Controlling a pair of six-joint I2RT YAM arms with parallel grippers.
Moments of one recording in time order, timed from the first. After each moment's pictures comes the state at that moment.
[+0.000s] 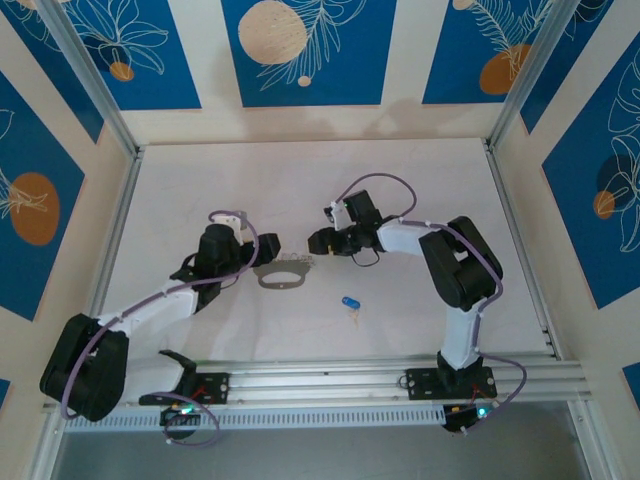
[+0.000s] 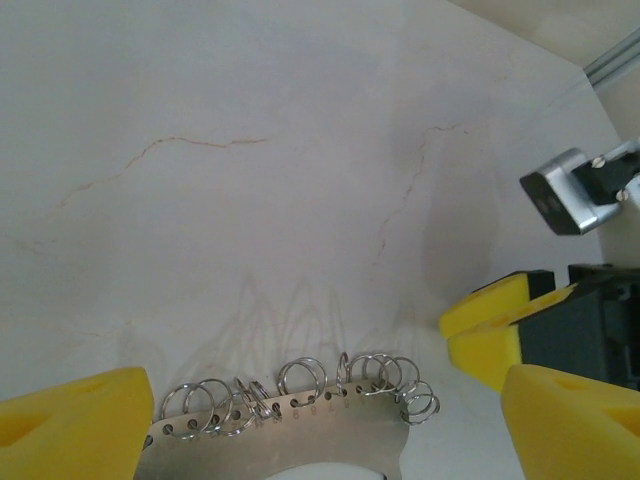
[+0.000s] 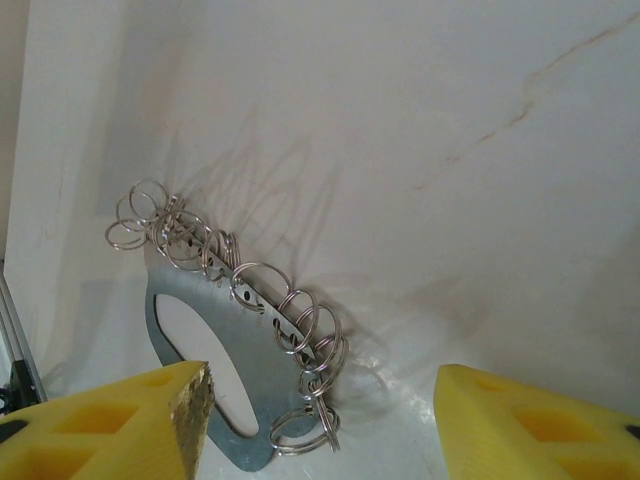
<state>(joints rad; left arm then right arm) -0.45 1.22 0.53 0.16 0.08 -0.57 0.52 1.92 1.08 -0.09 -0.60 0.43</state>
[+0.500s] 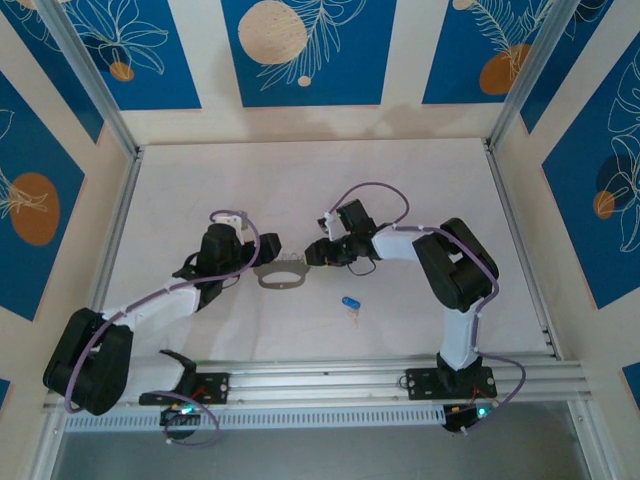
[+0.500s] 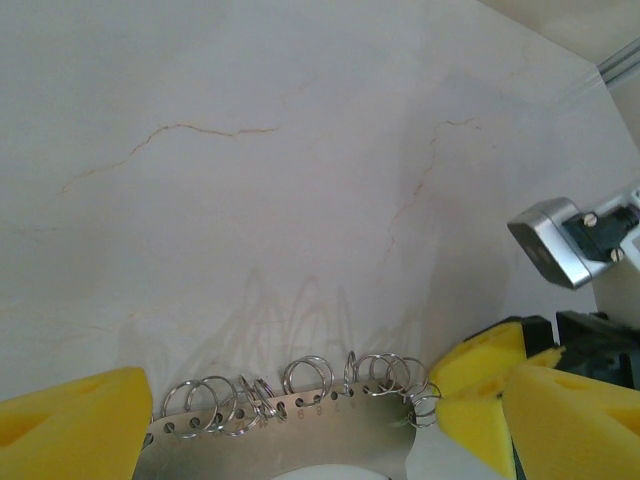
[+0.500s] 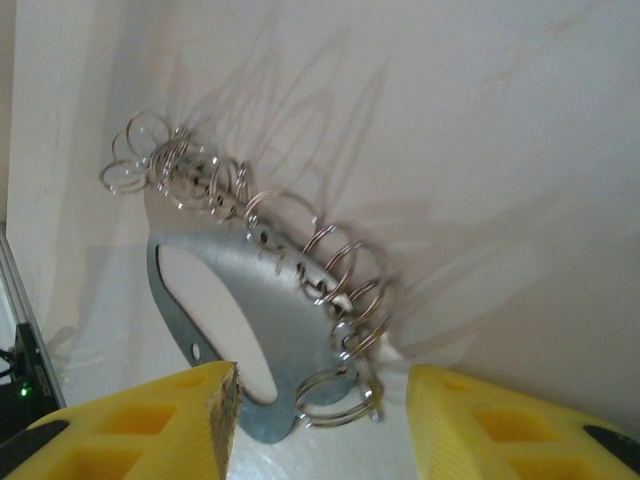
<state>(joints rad) -0.45 1.25 0.54 0.17 0.08 -0.59 0.57 1.91 1.03 -0.07 -0.62 0.45</state>
